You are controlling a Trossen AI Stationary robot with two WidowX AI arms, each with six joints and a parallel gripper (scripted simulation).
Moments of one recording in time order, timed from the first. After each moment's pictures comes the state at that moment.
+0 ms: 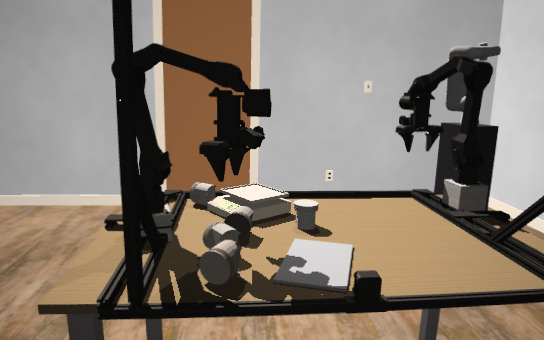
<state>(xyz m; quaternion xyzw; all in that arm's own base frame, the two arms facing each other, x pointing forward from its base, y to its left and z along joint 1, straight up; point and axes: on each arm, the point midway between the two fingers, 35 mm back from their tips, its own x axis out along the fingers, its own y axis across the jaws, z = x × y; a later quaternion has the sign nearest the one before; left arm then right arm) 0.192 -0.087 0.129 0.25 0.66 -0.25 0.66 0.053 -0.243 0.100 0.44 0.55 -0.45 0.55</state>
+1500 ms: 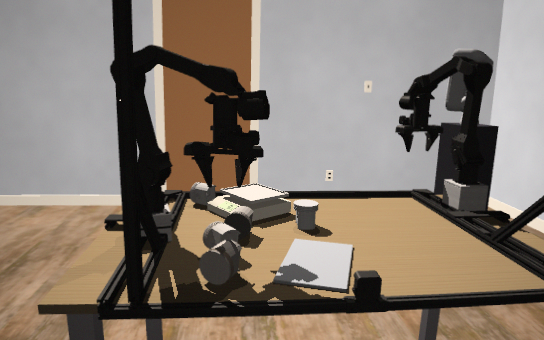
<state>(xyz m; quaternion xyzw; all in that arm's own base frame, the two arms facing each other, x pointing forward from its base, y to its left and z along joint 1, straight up) 0.168 -0.147 0.122 0.33 0.54 -0.49 0.60 0.053 -0.244 0.100 0.44 0.55 -0.45 0.55</state>
